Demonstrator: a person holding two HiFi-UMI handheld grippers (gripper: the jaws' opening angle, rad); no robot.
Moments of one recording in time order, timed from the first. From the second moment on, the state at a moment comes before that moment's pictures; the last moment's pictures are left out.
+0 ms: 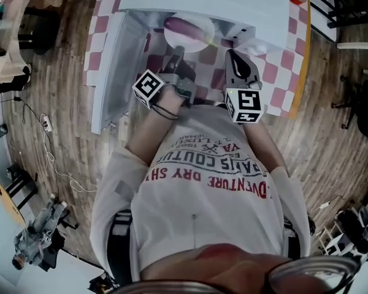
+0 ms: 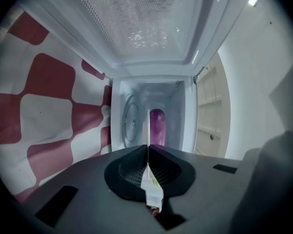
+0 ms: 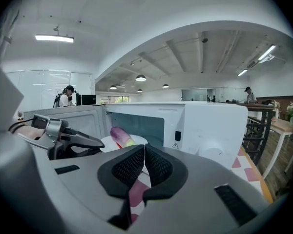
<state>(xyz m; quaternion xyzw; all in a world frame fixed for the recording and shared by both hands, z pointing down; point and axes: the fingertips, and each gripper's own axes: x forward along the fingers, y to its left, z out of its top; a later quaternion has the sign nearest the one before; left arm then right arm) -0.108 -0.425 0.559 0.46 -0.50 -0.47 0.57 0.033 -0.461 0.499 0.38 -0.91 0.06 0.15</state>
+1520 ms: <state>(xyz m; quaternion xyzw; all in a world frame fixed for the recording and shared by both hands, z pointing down) -0.136 -0.510 0.635 0.44 -0.56 -0.42 0.57 -0.027 -0.491 0.558 0.33 -0.92 0.09 0.20</state>
